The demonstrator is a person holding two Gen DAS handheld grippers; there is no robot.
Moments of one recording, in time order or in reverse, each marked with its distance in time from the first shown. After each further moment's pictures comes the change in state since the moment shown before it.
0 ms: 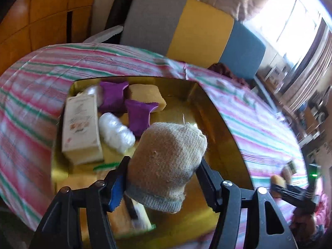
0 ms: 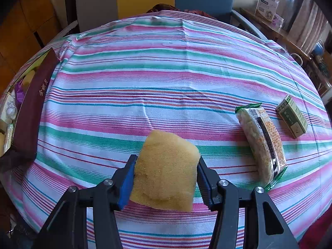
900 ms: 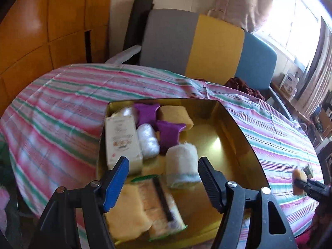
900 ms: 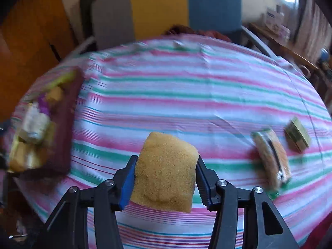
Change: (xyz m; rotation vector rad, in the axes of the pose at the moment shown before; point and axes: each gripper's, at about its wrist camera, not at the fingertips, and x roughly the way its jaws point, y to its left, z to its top) left arm -0.047 0.030 -0.005 -0.012 -0.138 0.121; right arm -0.050 0.048 0.016 -0.024 -0.148 0.135
